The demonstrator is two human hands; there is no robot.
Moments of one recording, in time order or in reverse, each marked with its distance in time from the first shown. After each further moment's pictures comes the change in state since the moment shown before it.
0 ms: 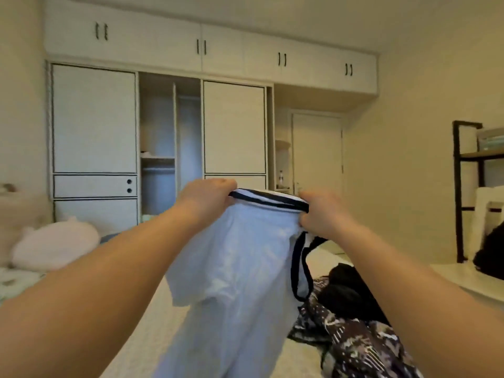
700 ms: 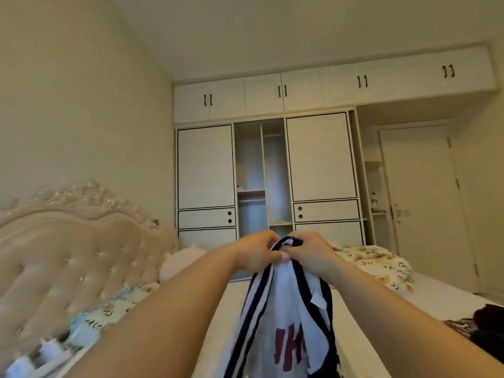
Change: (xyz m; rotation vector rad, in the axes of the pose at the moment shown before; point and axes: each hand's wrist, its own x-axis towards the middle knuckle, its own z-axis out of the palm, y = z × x) left_hand -0.130 -0.131 -0.102 -0.436 -0.491 -0.302; right_hand -0.025 -0.268 0.030 1.090 -0.257 -0.180
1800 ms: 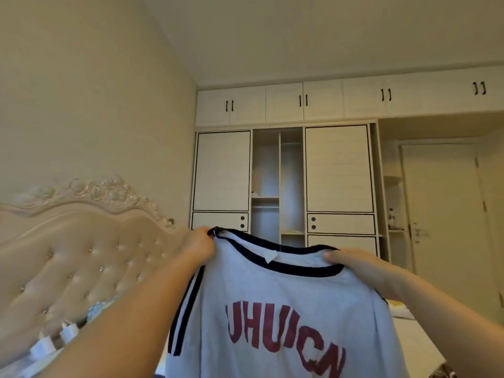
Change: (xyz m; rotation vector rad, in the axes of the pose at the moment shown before) left_hand -0.036 -0.107 -0.038 -0.204 0.558 -0.461; right_hand -0.030 -0.012 -0.050 0.080 -0.219 0.316
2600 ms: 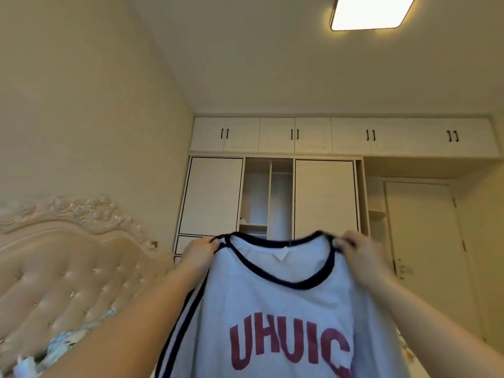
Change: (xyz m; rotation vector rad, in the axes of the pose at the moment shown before) left_hand -0.008 0.051 -0.005 -0.481 -0.006 0.060; right_hand 0.003 -0.042 -0.047 -0.394 0.701 -0.453
